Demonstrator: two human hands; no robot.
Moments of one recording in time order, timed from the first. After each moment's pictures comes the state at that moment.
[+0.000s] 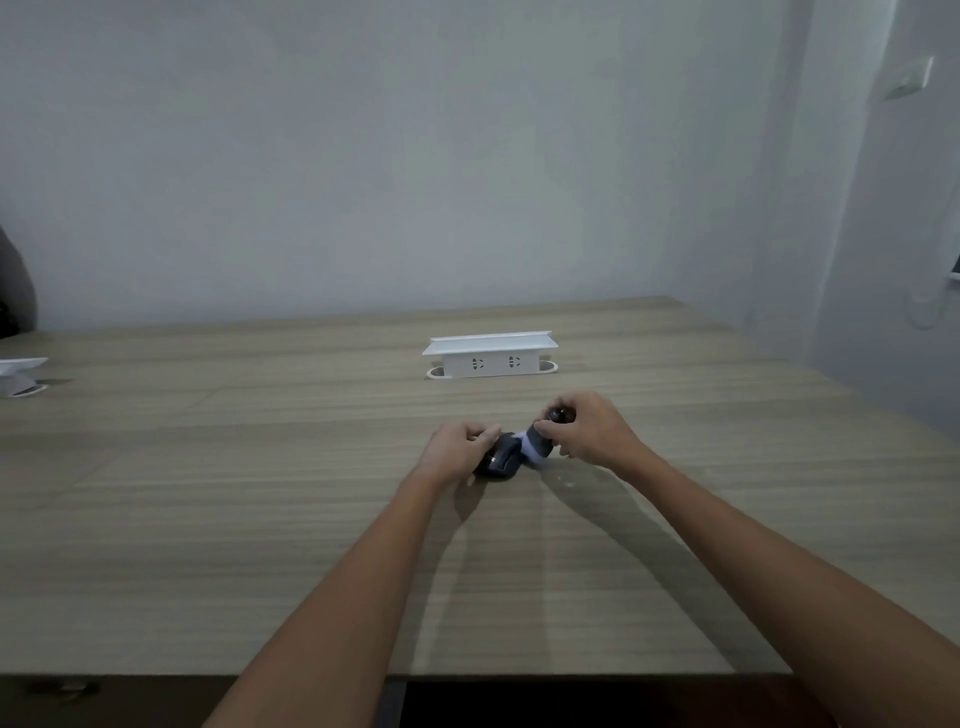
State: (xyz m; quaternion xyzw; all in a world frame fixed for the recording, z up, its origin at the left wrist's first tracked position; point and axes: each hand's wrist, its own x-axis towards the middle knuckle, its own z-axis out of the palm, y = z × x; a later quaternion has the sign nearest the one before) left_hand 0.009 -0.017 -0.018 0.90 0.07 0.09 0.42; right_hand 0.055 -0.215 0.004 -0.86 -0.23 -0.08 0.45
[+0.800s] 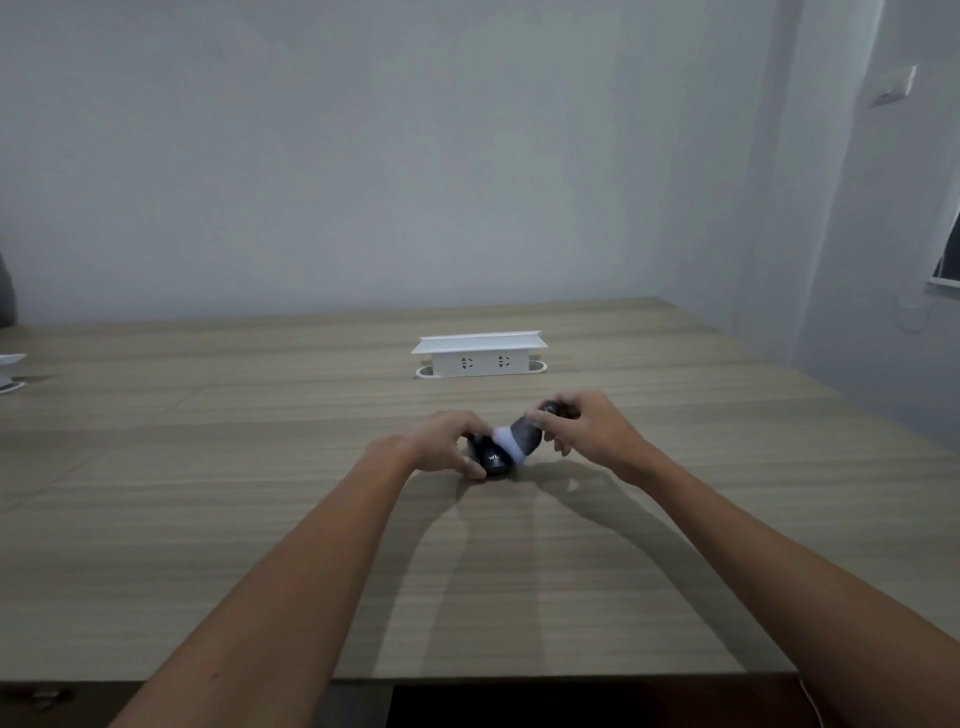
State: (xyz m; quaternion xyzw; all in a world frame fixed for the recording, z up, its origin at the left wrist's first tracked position) left_hand 0.025 0.003 0.007 0.97 -0.10 -0.02 0.20; right_hand 0.051 -0.234 0.006 -0.82 -0.26 -0.03 0.51
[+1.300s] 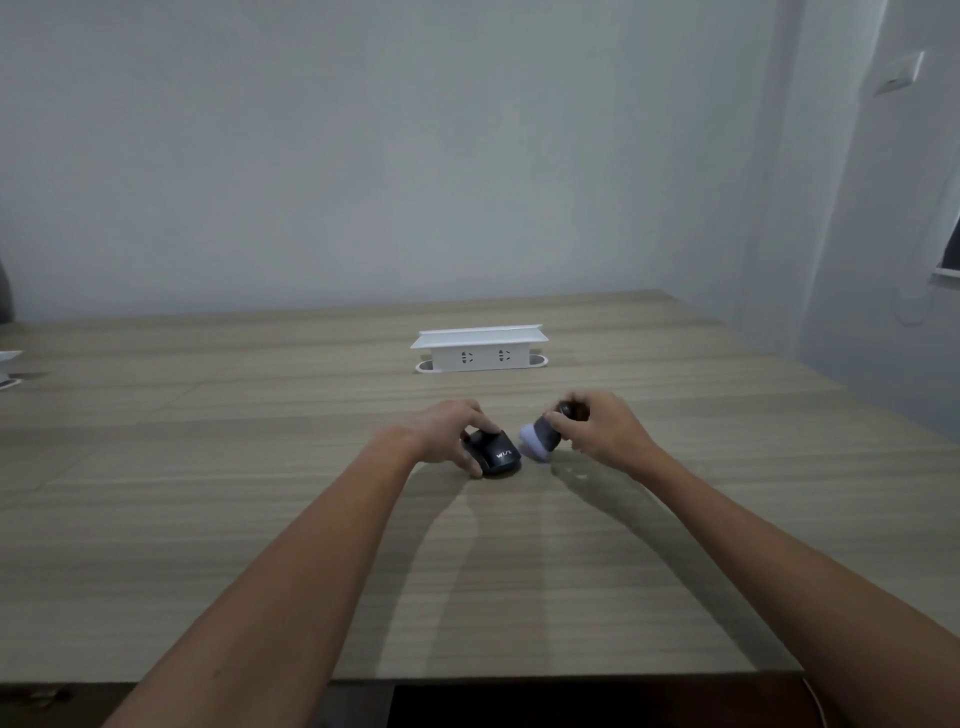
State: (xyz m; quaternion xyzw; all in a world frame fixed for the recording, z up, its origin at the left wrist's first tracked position) left_hand 0.026 -0.003 0.019 0.98 -0.12 -0.05 0.14; right_hand 0.061 -0.242 -0.005 -0.86 -0.24 -0.11 0.44
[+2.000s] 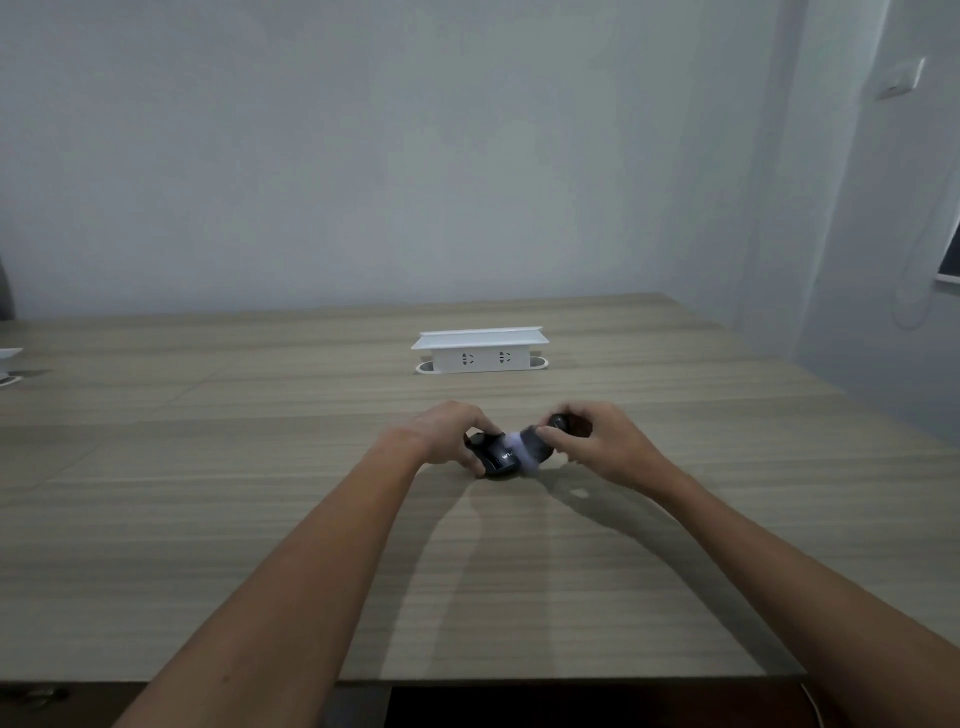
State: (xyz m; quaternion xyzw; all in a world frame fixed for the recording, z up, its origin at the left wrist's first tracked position) left_hand 0.032 -0.004 0.015 0.99 -0.10 -0.02 0.11; right_hand 0.047 -0.250 -0.007 -0.82 -0.34 -0.09 0.45
